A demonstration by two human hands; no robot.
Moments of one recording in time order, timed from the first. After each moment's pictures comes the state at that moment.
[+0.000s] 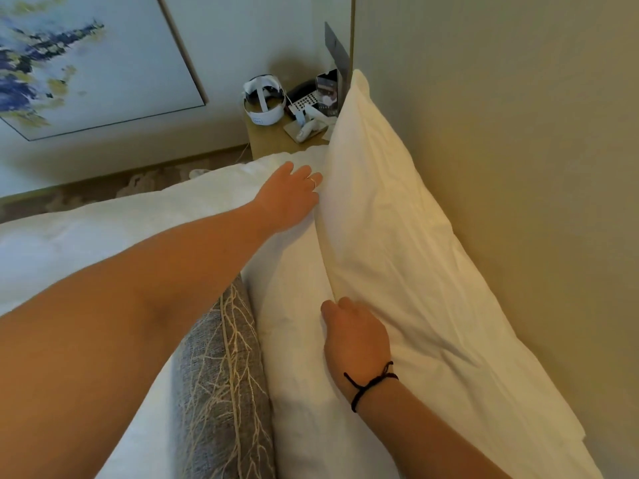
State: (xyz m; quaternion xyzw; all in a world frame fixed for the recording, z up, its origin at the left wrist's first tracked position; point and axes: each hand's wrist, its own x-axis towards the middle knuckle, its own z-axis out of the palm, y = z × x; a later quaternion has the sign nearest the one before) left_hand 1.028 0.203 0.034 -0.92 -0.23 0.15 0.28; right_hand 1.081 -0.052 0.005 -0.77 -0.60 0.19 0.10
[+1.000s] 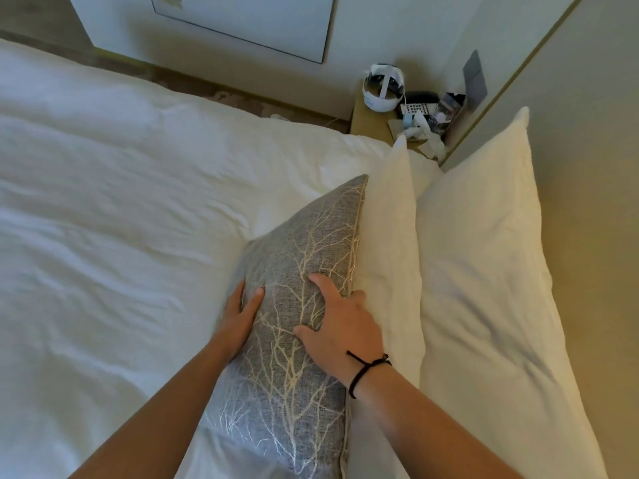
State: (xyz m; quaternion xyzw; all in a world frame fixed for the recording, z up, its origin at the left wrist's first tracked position) left_hand 0.743 -0.080 -0.130 -0.36 -0.69 -0.29 -0.56; right_hand 0.928 -0.090 0.022 -0.69 -0.68 0.26 0.01
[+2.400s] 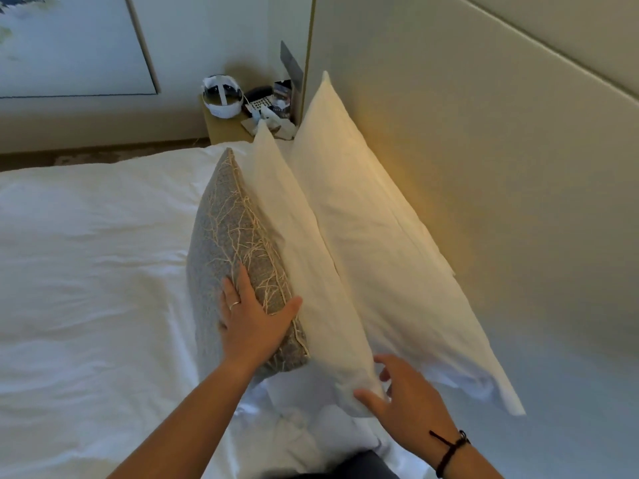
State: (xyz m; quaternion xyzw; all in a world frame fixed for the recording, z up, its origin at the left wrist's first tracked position) left_hand 0.884 -0.170 0.000 -0.65 -0.63 -0.19 -0.39; right_hand 1.065 -0.364 0.030 -0.83 -0.47 0.28 0.09
